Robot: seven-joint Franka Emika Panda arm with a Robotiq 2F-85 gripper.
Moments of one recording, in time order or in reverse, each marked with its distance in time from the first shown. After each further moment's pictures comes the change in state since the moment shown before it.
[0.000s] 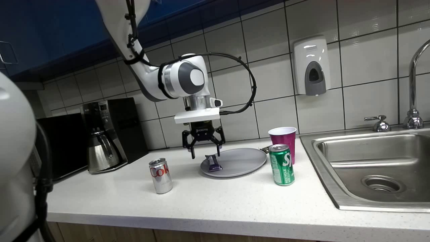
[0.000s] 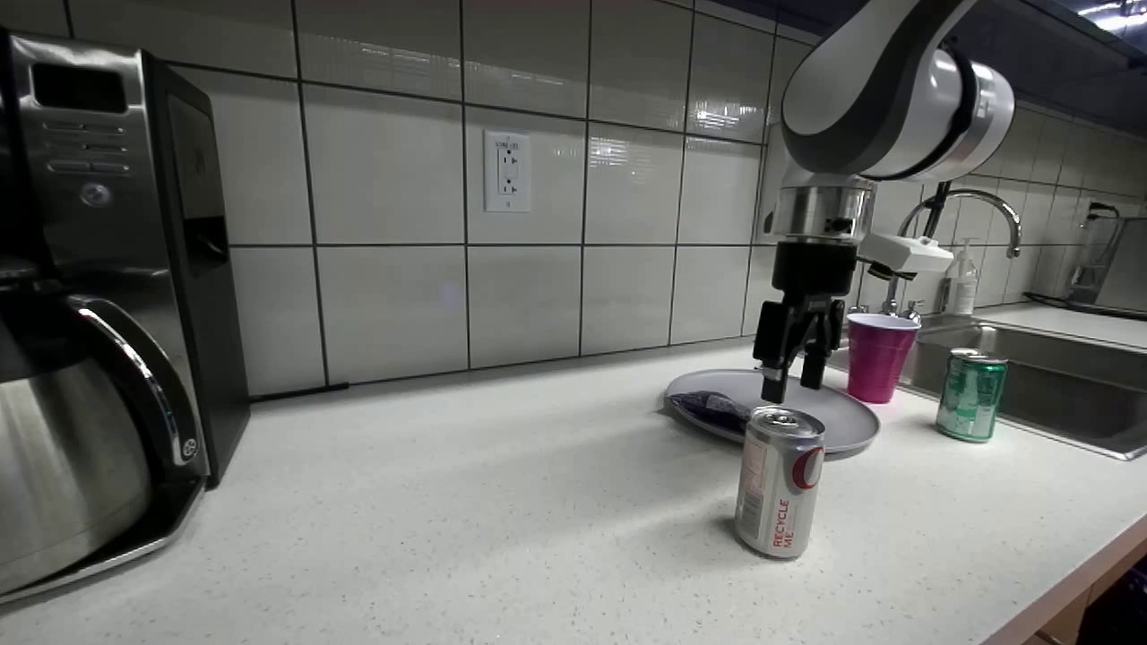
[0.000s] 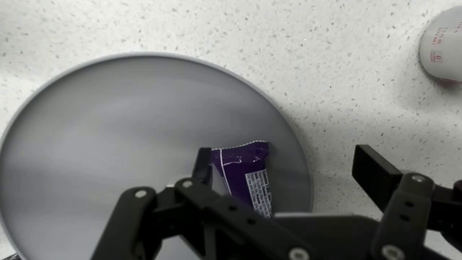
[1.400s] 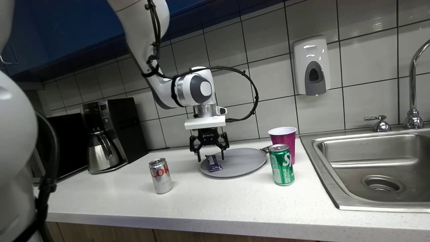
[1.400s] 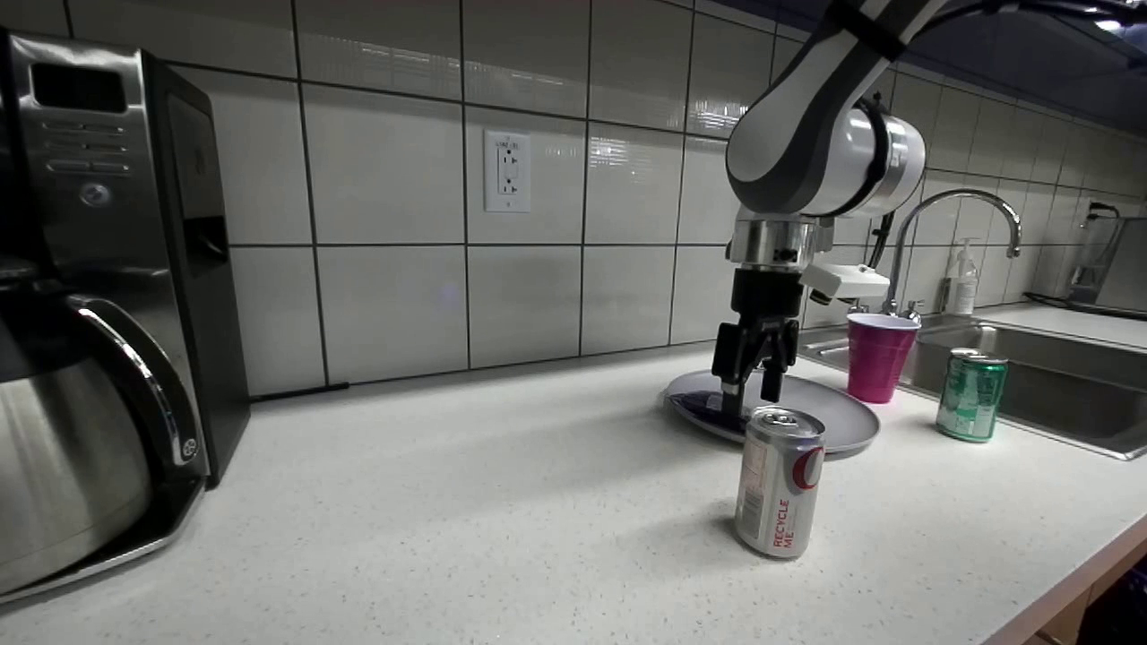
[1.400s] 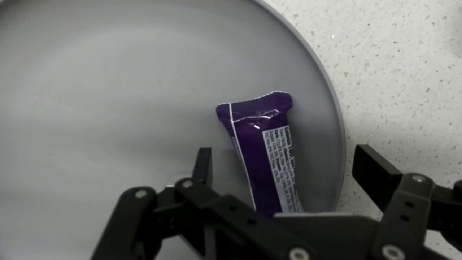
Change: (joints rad) arm 0.008 0.196 0.001 0.193 -0.002 -0.020 0.000
